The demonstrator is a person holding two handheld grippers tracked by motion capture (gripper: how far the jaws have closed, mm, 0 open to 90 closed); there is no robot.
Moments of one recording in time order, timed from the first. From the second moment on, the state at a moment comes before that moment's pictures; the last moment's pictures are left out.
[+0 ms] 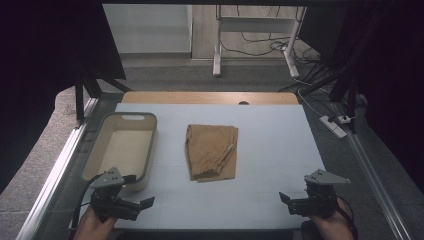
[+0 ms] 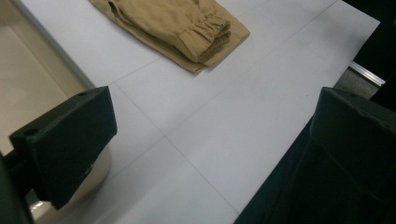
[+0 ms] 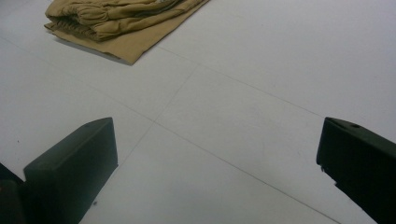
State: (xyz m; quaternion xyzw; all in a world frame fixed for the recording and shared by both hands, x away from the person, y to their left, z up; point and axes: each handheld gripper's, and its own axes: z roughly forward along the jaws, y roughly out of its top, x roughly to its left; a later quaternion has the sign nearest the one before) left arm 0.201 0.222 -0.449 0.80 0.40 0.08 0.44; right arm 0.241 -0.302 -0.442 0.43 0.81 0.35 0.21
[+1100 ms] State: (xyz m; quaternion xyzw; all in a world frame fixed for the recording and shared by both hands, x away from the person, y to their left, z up) left arm 0.253 0.171 -0.456 0.82 0.39 0.09 0.40; right arm 0.242 -0.303 -0.442 0.42 0.81 0.35 0.20
